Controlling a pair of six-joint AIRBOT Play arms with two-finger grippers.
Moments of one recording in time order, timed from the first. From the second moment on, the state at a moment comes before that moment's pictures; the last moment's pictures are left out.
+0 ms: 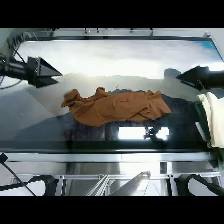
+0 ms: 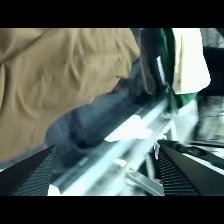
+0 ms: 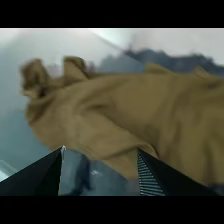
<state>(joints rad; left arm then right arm) 0.25 -1.46 1.45 0.56 -1.65 -1.21 -0.35 -1.20 1.17 -0.66 1.33 1.10</state>
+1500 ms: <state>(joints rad) 0.06 -1.70 1.16 0.91 -1.37 -1.32 -0.20 -1.66 0.95 -0.57 1.17 1.12</state>
